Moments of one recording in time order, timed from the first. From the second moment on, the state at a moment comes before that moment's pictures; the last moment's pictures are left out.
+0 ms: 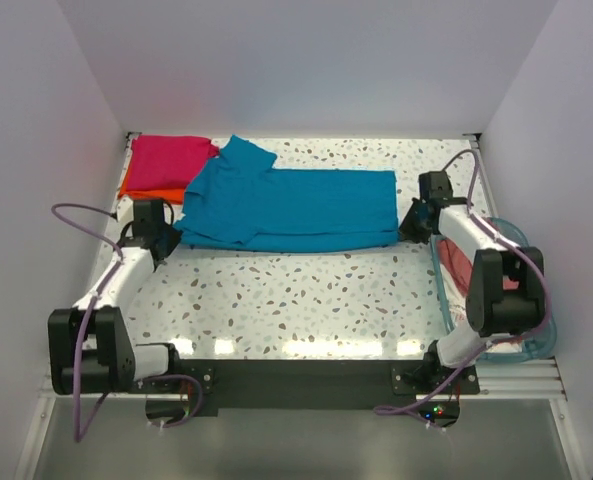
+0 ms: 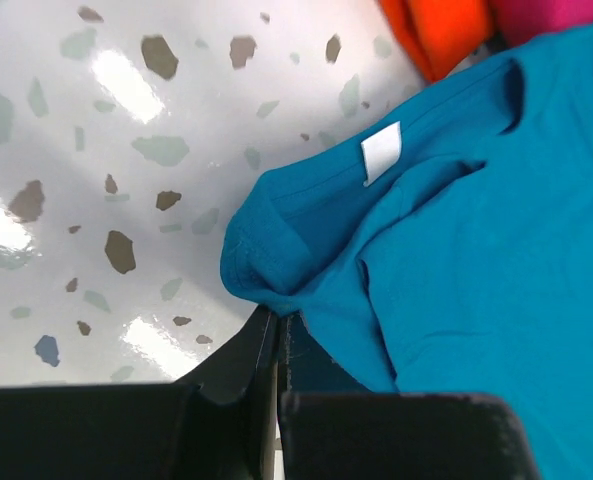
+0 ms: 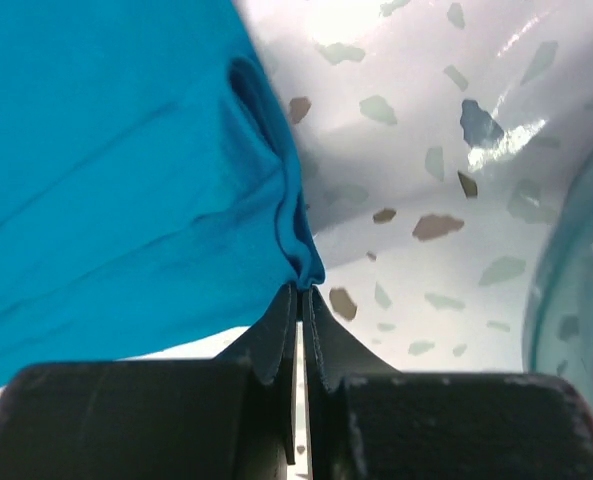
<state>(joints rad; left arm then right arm) 0.05 1.32 0.72 -0.26 -0.23 -0.87 0.04 1.67 1.08 -0.53 0.02 0.59</state>
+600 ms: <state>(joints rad) 0.09 0.73 0.47 -0.58 -0.26 -0.88 0.04 0.97 0.65 -0.72 -0.15 0.61</state>
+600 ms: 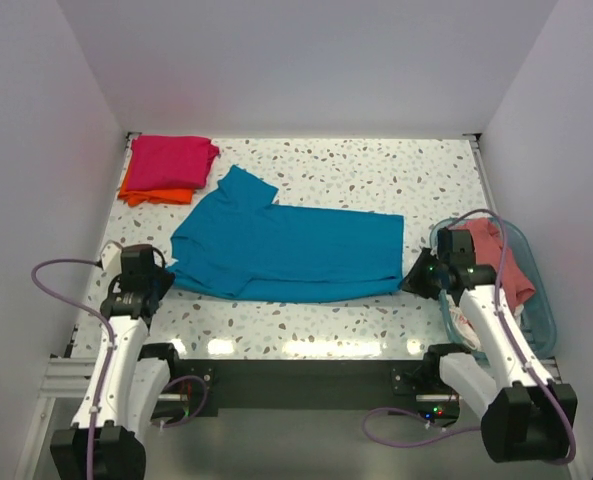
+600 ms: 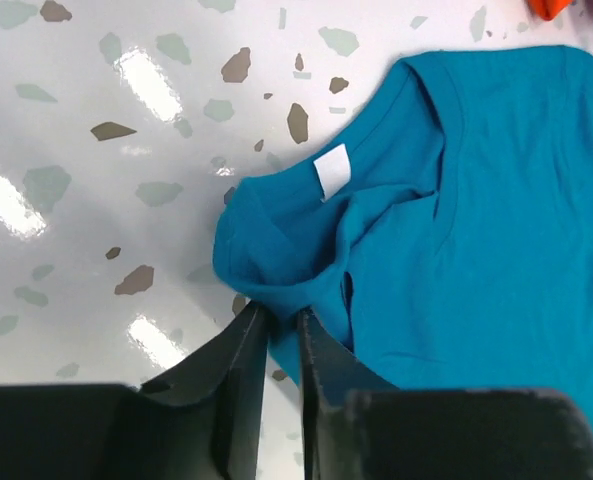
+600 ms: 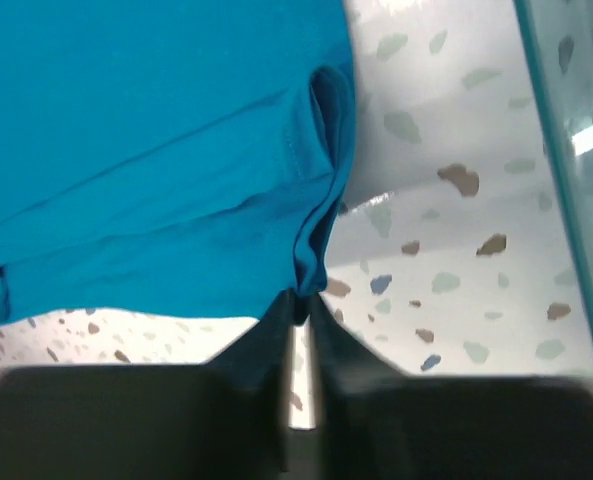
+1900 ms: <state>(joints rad) -0.13 1.09 0.47 -0.43 -0.44 -0.86 0.41 1.20 0.77 -0.59 0.17 0.54</state>
